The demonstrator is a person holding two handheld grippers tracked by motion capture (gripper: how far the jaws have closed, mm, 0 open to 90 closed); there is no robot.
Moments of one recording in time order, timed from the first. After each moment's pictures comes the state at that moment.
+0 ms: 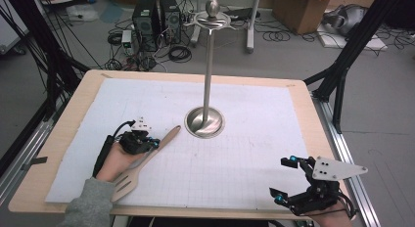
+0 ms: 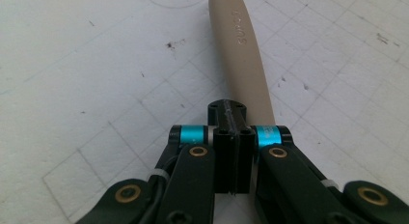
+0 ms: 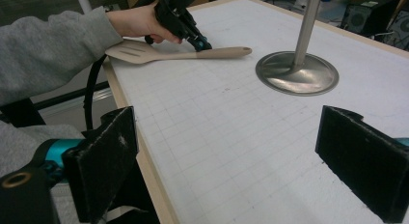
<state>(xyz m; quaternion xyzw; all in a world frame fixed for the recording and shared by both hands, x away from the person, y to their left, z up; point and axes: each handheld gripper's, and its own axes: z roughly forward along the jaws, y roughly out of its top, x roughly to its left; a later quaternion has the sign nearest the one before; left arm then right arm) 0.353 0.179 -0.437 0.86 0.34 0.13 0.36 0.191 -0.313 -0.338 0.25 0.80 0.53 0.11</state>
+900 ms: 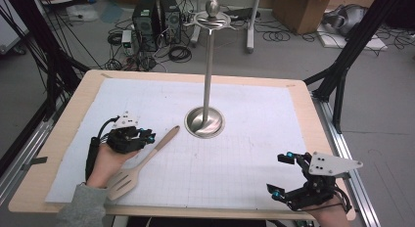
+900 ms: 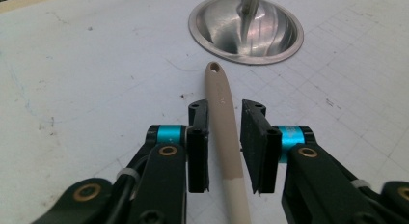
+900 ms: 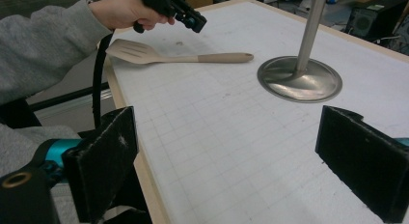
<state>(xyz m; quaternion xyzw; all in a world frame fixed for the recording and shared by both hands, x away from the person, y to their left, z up) 0.325 0.196 -0.393 0.80 0.37 0.16 0.44 0.202 -0.308 -0.336 0.23 0.80 0.54 0.11</state>
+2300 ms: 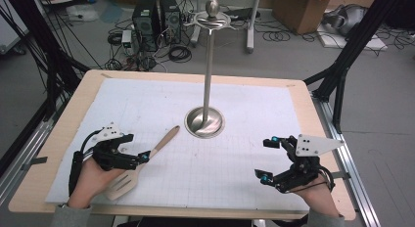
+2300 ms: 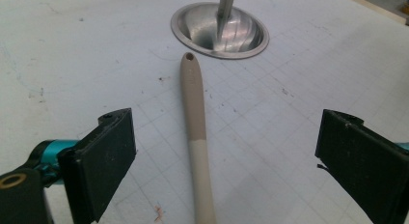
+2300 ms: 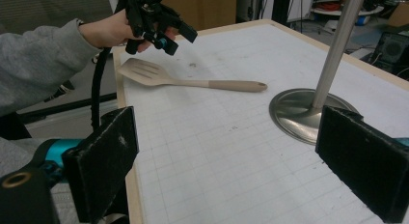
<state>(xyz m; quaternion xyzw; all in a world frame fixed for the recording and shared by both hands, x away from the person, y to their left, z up) 0.285 0.214 -0.390 0.78 0.38 0.14 0.48 0.241 -0.285 -0.328 0.18 0.80 0.57 0.09</state>
